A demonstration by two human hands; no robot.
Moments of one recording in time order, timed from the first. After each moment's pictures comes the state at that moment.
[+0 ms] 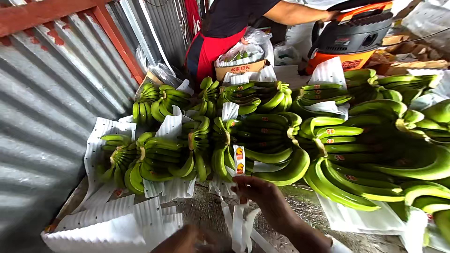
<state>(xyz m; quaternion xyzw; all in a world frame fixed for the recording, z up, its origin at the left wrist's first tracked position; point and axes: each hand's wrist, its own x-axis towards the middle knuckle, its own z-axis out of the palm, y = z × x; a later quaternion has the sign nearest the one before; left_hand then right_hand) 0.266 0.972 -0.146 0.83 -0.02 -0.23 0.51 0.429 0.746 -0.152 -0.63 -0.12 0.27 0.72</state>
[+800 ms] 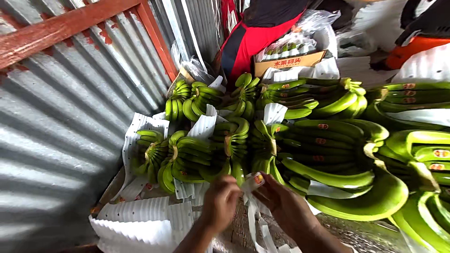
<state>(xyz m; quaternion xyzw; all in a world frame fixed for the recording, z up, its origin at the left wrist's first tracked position) 0.359 1.015 -0.170 0.90 0.00 0.28 0.34 0.447 0.851 -0.163 -0.45 0.15 0.32 0.82</state>
